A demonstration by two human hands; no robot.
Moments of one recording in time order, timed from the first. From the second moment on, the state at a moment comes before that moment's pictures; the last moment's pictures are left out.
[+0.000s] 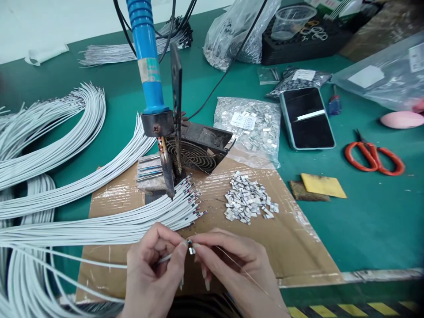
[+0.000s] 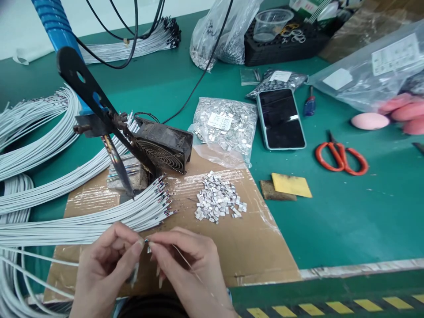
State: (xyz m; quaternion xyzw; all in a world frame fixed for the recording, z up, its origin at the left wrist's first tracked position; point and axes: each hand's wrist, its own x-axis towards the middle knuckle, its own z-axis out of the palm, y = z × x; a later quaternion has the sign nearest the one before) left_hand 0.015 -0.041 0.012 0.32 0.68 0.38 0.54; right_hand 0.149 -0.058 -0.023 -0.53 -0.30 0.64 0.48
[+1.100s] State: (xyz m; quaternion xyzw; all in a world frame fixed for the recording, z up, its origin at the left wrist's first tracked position) left_hand 0.007 -0.035 0.004 0.30 0.65 0.40 0.58; right_hand 0.151 -0.056 -0.021 -0.57 -0.31 0.54 0.54
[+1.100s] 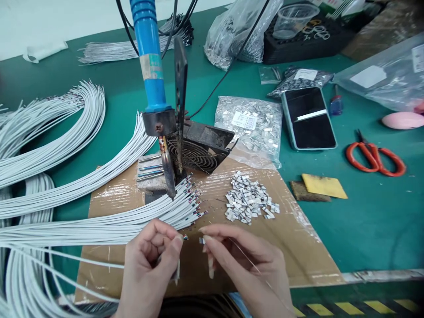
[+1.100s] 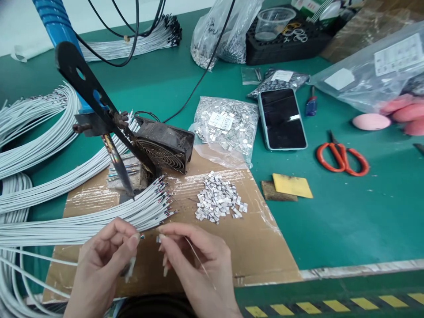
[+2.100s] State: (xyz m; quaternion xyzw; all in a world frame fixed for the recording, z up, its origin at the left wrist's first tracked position) left_hand 0.008 -0.036 0.005 0.37 0.66 0.40 0.52; right_hand 0.152 -0.045 -0.025 -0.52 -0.43 0.50 0.54
